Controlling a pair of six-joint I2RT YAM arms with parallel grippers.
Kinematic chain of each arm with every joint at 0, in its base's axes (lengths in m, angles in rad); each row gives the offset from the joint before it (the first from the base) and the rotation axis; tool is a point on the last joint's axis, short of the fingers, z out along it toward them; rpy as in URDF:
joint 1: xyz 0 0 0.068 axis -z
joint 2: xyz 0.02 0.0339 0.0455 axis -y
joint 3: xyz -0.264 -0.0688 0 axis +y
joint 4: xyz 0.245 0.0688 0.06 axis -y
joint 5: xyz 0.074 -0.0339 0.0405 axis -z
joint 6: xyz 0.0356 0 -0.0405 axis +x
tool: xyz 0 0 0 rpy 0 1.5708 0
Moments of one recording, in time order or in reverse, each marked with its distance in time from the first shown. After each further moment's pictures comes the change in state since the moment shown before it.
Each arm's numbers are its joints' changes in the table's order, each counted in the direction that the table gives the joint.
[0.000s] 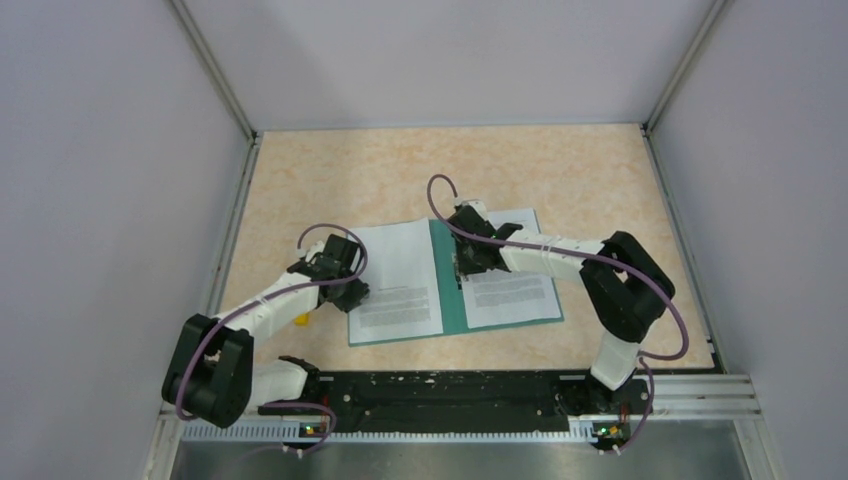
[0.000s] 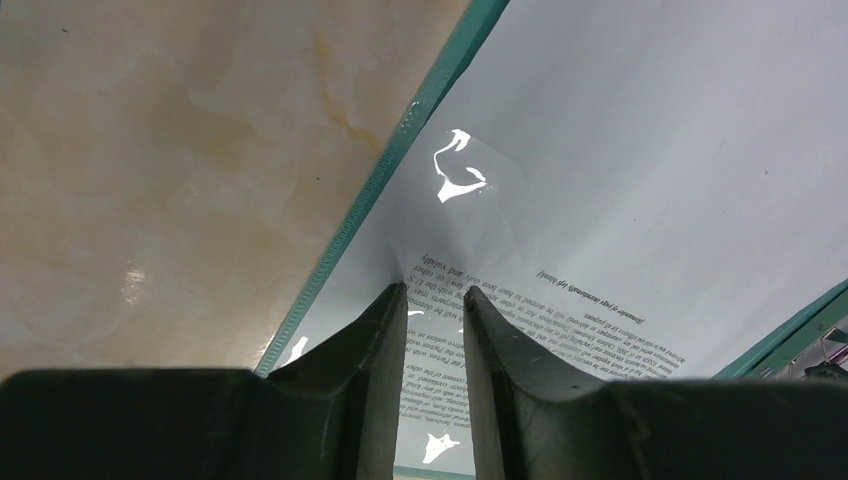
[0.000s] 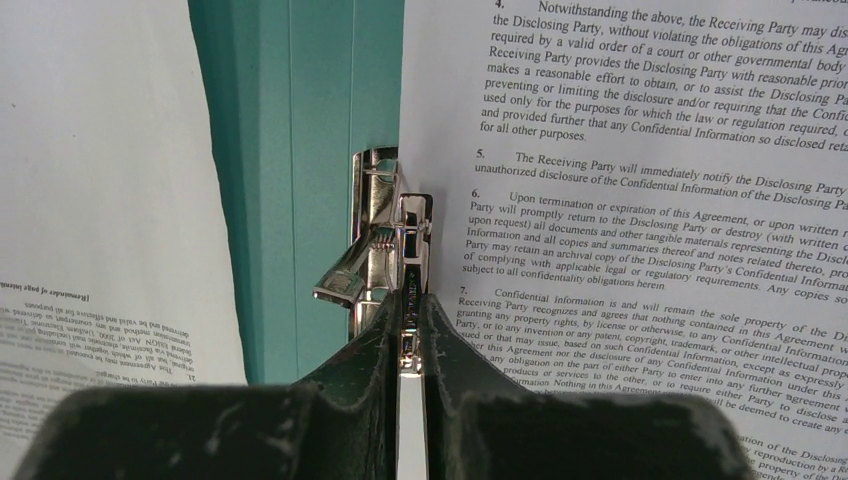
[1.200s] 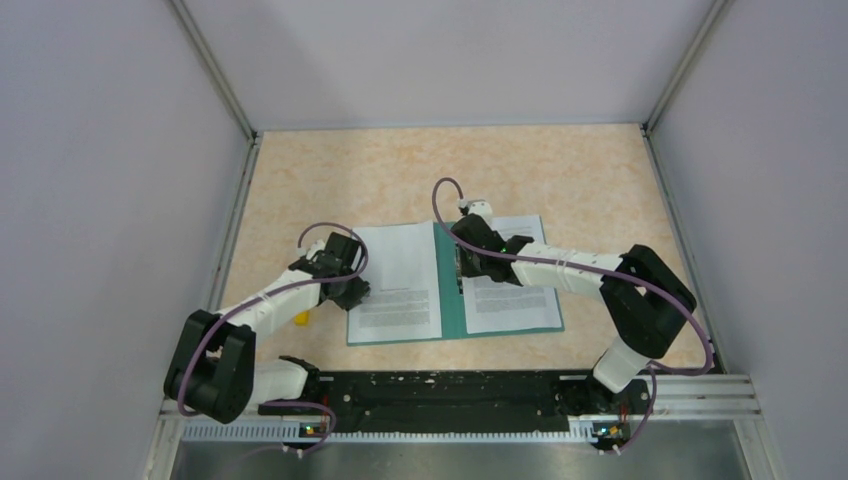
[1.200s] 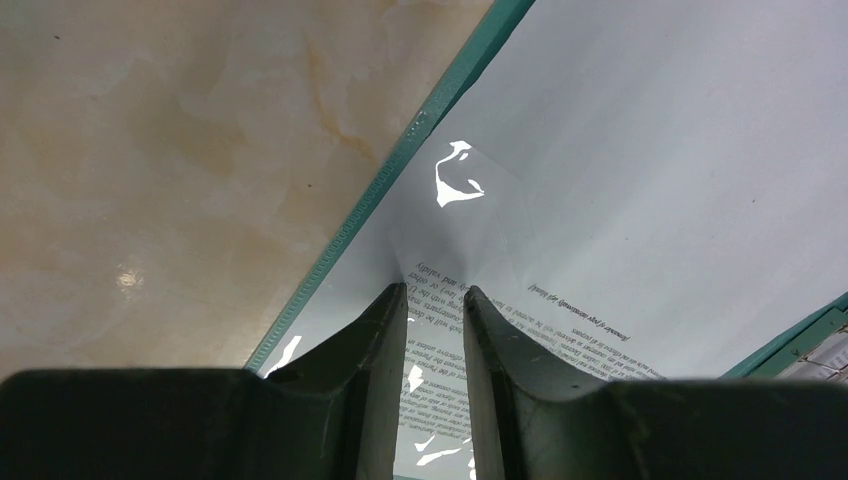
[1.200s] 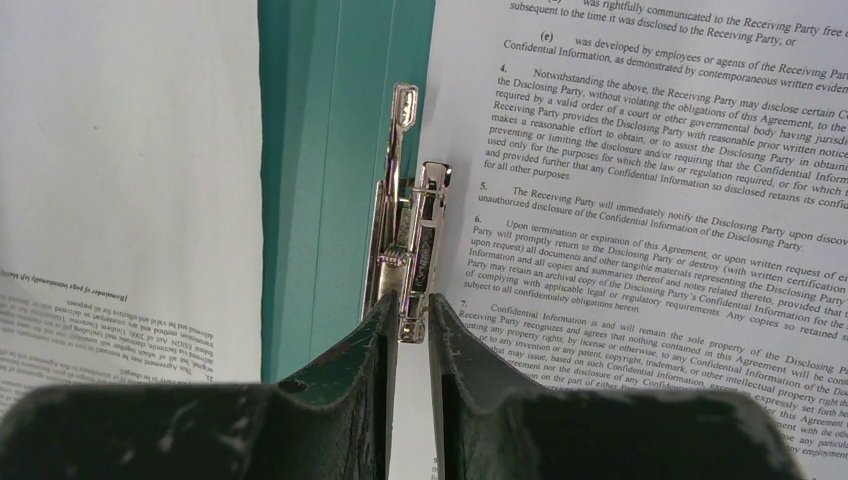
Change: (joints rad) left arm 0.000 -0.022 -0.015 0.001 -0.005 -0.014; right arm -0.039 0.126 0.130 0.135 0.079 0.000
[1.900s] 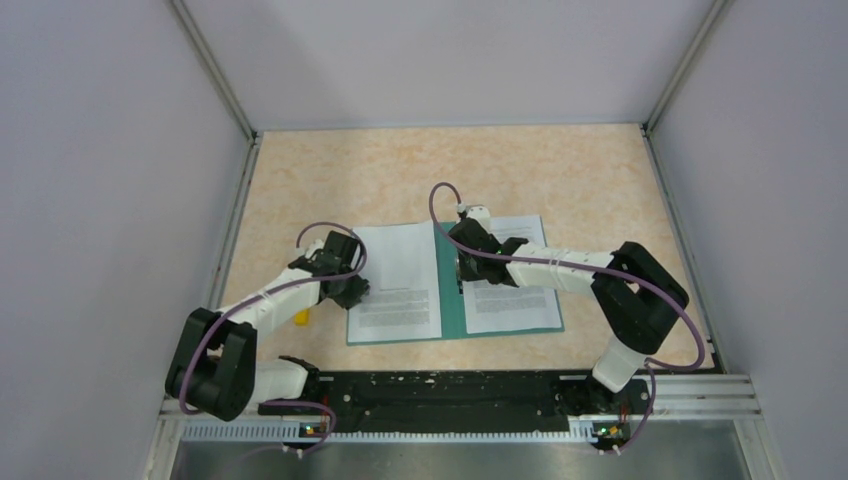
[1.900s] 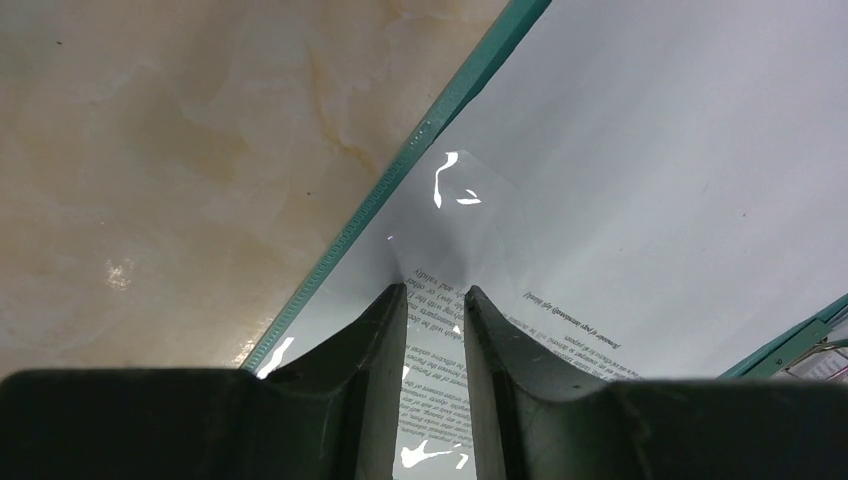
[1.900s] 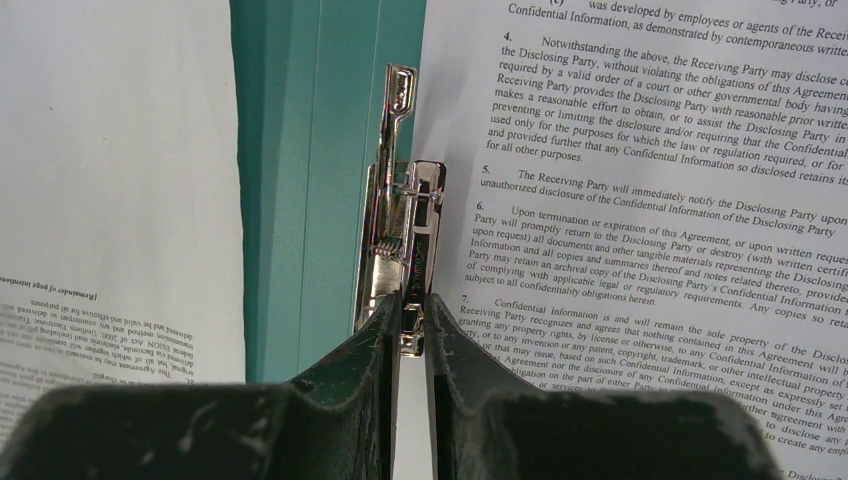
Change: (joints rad) left arm -0.011 -0.012 -0.006 0.004 0.002 -0.013; right arm -0.012 -0.036 0.000 -0.013 0.014 0.024
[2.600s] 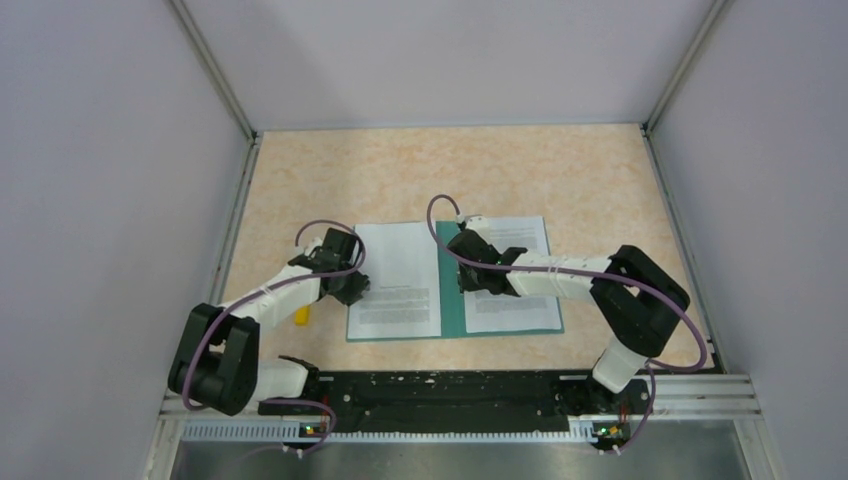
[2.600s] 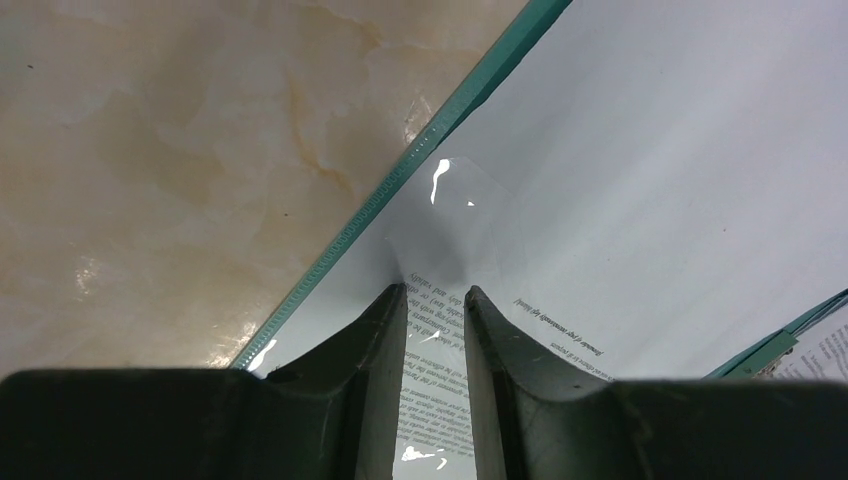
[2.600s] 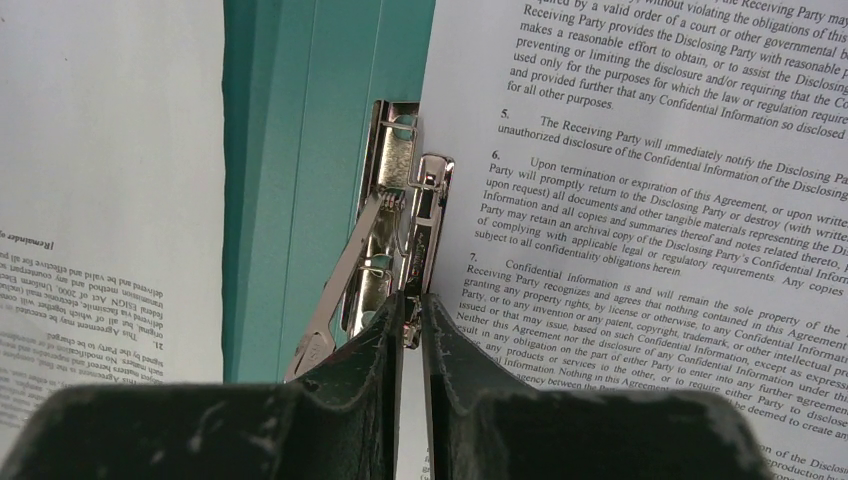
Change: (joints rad) left arm -0.023 -0.025 -0.009 0.032 0.018 -0.022; right arm -0.035 0.013 0.058 0.025 0.016 0.000
